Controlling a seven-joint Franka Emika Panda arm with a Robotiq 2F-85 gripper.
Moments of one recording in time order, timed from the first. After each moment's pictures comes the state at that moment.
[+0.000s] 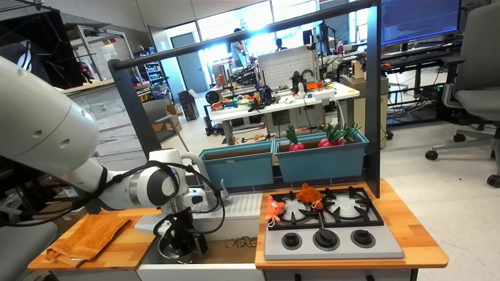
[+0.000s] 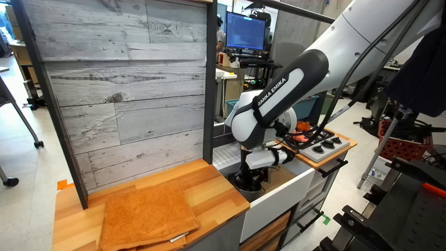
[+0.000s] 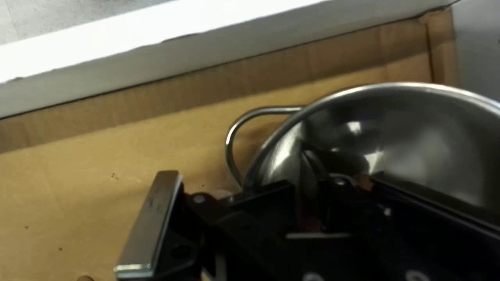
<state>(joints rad) 0.08 1.46 -0.05 -1.09 0.06 2.35 0.20</state>
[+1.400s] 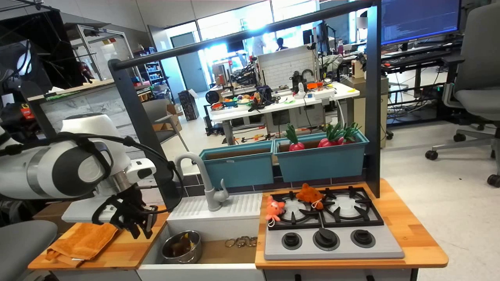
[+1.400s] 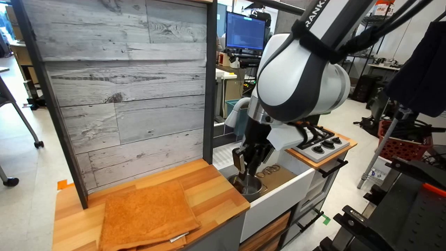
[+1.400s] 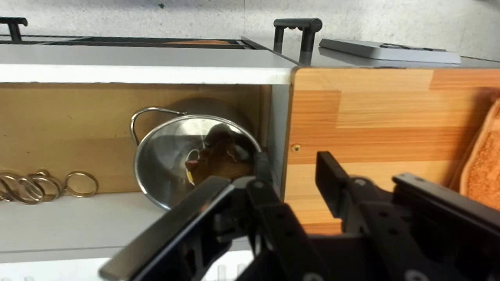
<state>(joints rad) 0.09 0.89 0.08 -1.92 0.06 2.88 0.00</state>
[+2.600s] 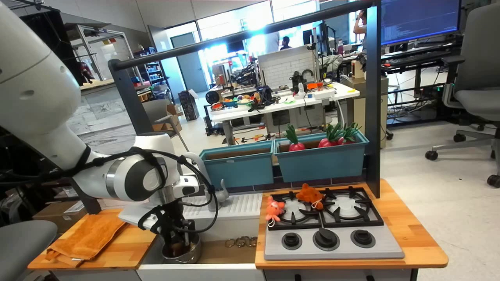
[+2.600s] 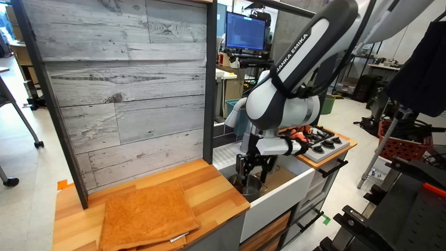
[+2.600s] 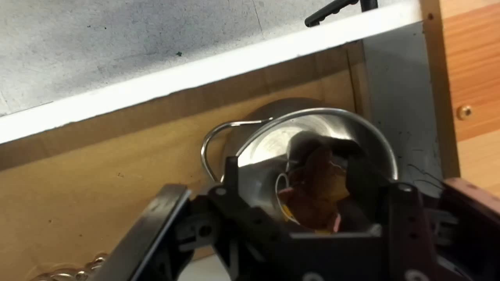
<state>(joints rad) 0.01 1.19 0.04 -1.52 0.12 2.61 0.14</state>
